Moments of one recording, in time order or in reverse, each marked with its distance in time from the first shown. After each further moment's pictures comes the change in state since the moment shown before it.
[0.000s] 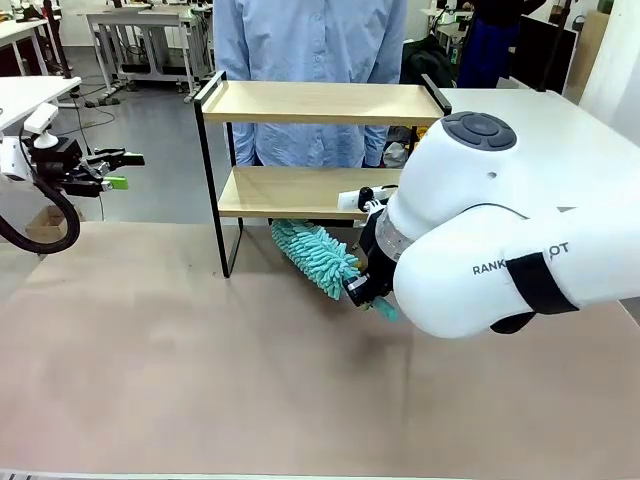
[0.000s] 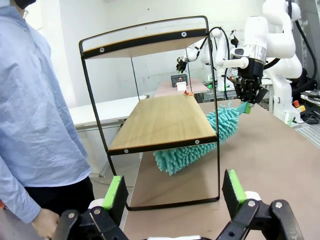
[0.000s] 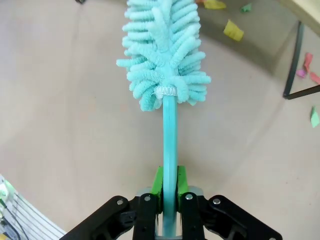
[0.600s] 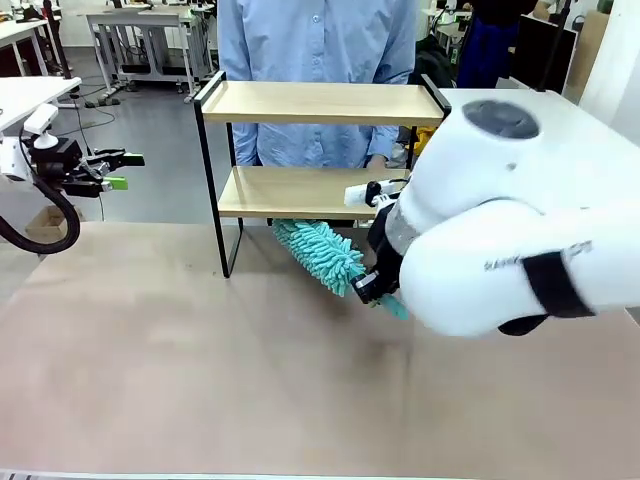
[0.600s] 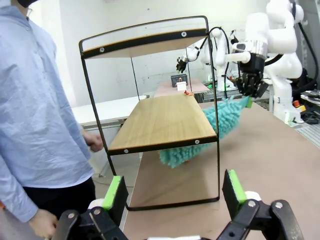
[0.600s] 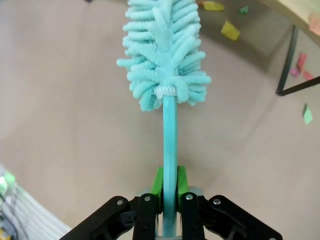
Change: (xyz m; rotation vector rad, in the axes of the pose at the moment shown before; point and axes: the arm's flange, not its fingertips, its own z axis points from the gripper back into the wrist) left arm 0.000 0.000 0.000 0.000 0.000 0.000; right arm -0.005 -0.008 0.009 -0.005 -0.019 0.016
